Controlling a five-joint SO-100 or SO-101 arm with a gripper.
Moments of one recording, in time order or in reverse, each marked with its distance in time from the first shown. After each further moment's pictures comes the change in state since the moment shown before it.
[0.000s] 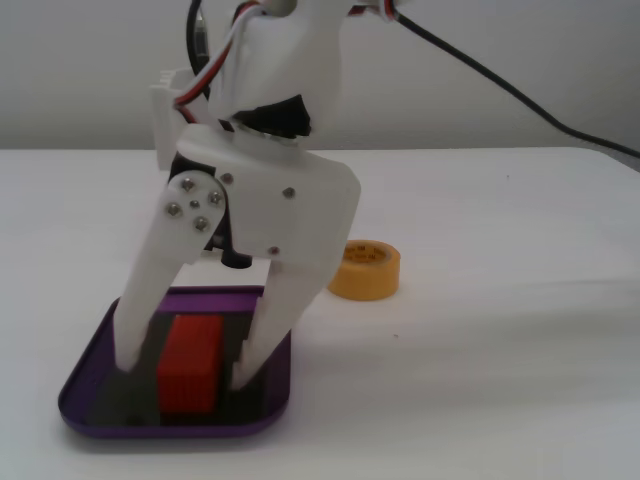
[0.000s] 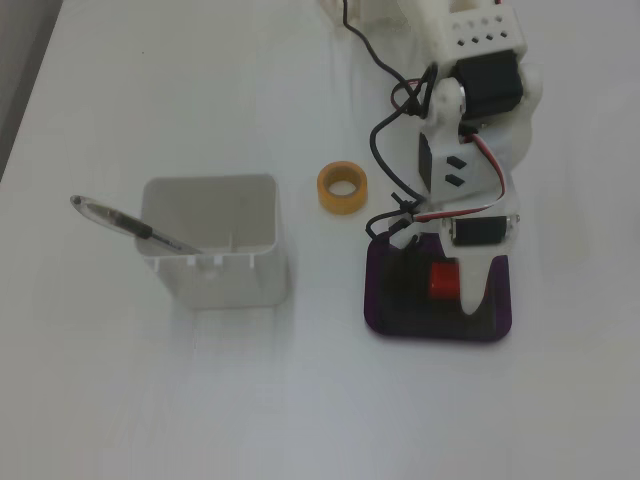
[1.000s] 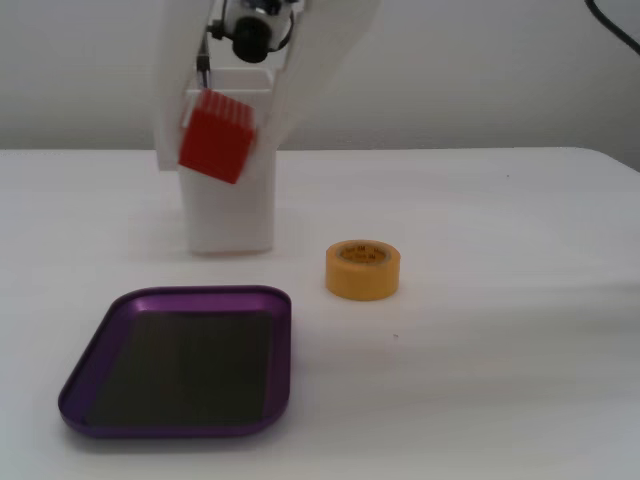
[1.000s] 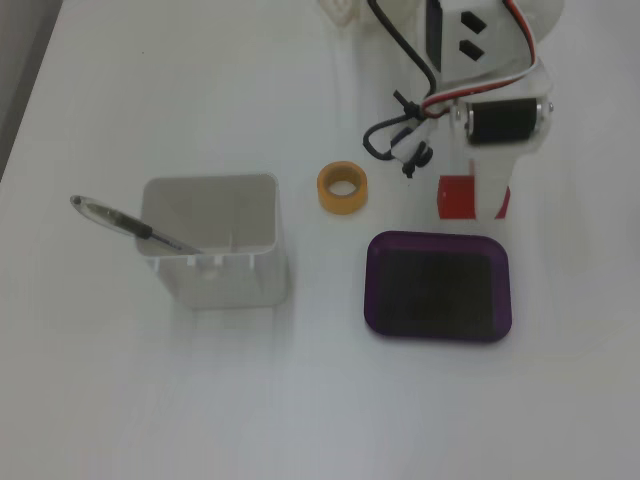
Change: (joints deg) arm 0.0 10.9 -21.4 29.4 0.0
